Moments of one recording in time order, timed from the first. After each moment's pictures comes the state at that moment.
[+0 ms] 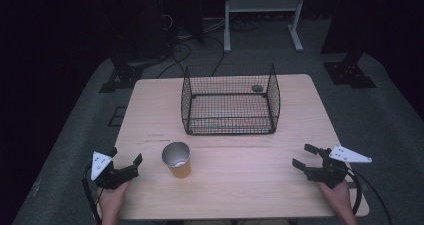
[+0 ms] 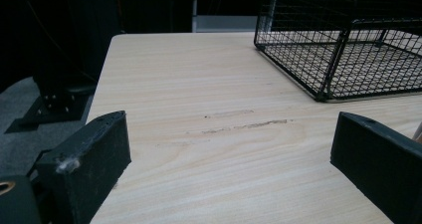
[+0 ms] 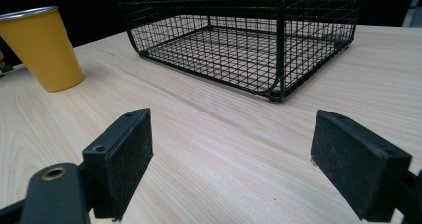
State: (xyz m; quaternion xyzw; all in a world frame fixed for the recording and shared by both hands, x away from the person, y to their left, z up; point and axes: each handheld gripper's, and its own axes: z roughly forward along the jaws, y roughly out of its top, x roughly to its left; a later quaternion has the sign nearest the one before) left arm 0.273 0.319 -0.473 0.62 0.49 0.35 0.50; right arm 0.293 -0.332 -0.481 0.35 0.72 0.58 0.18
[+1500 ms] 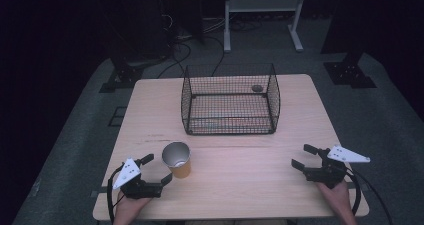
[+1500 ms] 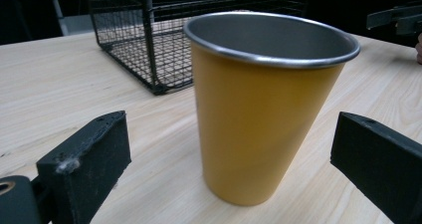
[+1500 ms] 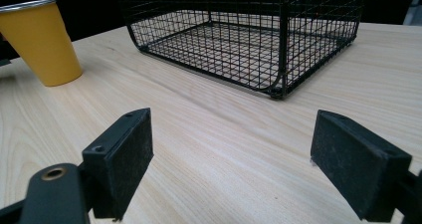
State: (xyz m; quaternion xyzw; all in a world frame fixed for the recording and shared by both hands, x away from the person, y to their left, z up) left arm 0.258 0.251 -0.472 0.73 0.32 0.23 0.56; right arm 0.293 -0.329 -0.481 0.35 0.72 0.57 0.18
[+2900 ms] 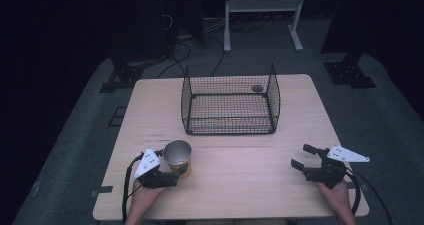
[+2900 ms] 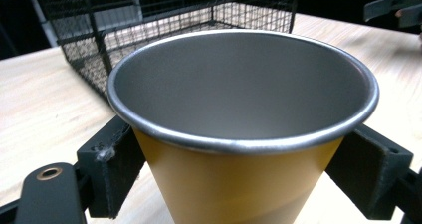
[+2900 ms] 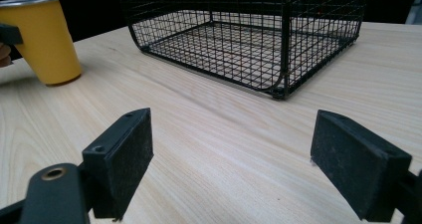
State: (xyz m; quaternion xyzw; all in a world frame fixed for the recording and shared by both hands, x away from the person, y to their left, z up) left arm 0.282 0.209 -0.455 0.75 0.29 0.23 0.55; right arm 0.294 -0.329 -0.481 0.35 0.72 0.57 0.18
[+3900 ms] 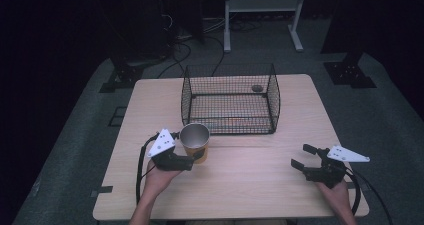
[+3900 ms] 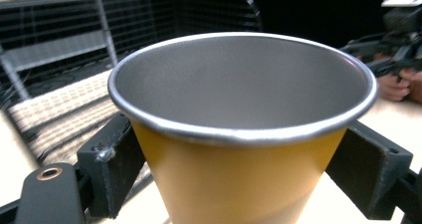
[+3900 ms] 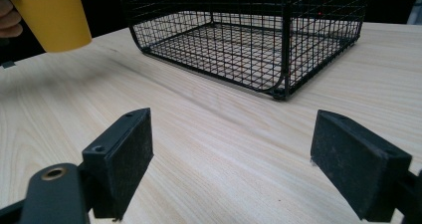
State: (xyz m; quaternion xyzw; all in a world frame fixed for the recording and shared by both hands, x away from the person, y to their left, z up) left arm 0.313 0.162 -0.407 0.75 0.23 0.20 0.58; right arm 0.294 -0.329 -0.481 0.35 0.72 0.57 0.18
